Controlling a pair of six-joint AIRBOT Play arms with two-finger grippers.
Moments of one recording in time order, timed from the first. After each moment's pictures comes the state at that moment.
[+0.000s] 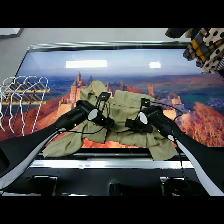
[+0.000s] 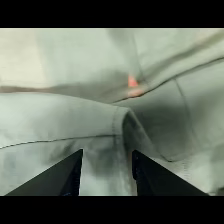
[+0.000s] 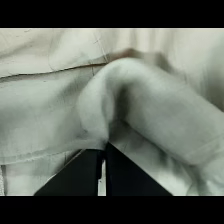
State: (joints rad) left arm -0.73 -1.60 1.31 1.52 -1.00 -1.91; right arm 0.52 -1.34 0.97 -1.54 1.04 2.30
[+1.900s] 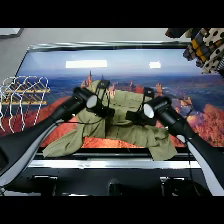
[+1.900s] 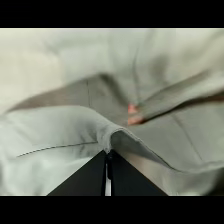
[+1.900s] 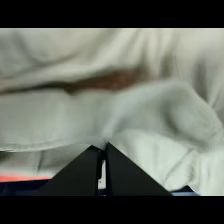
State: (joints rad) left arm -0.69 -1.61 1.57 1.55 -1.20 -1.93; right arm 0.52 -1.24 1.14 -1.58 1.20 2.28
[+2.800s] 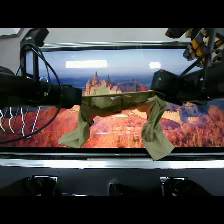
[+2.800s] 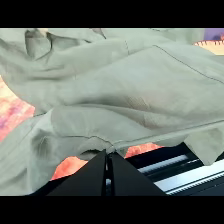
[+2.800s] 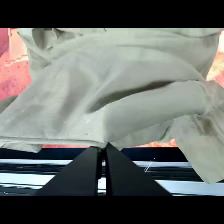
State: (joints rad) left arm -0.75 -1.17 1.77 1.65 -1.55 -2.12; right arm 0.52 -1.10 1.87 -1.60 1.73 2.24
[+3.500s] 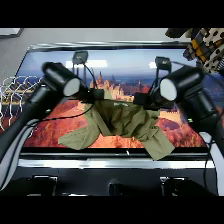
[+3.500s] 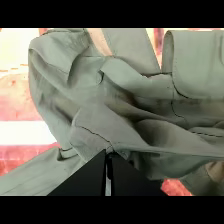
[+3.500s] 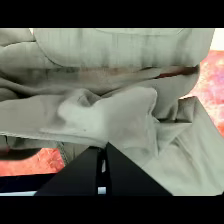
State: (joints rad) left arm -0.72 -1.52 1.77 1.78 -1.43 -2.21; right arm 0.52 -1.20 1.45 -1.71 1.46 2.21
